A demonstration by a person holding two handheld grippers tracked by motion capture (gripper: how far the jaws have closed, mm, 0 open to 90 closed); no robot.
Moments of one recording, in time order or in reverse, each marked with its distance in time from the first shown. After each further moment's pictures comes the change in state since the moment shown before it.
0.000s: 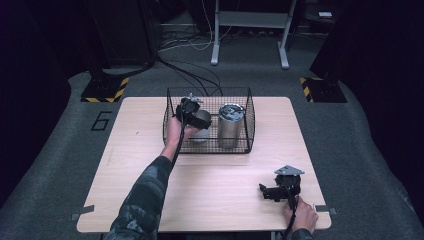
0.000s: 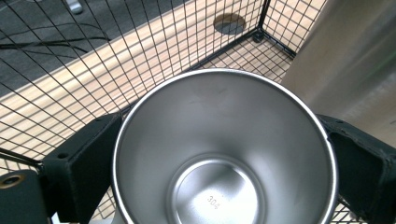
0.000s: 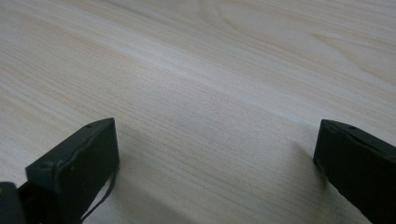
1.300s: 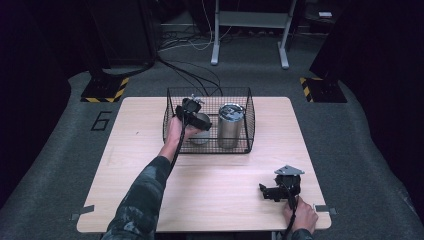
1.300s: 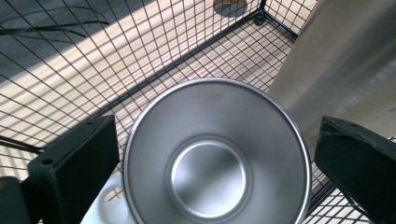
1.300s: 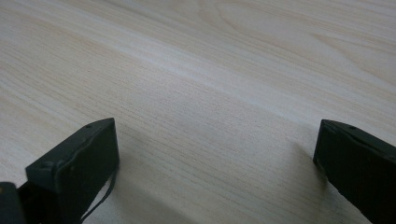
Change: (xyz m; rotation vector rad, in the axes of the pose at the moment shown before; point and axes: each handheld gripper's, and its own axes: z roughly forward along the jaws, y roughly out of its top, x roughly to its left) left arm -0.004 0.005 -0.003 0.059 0.011 -0.002; right arm 0.000 0.000 0.000 0.000 0.000 0.000
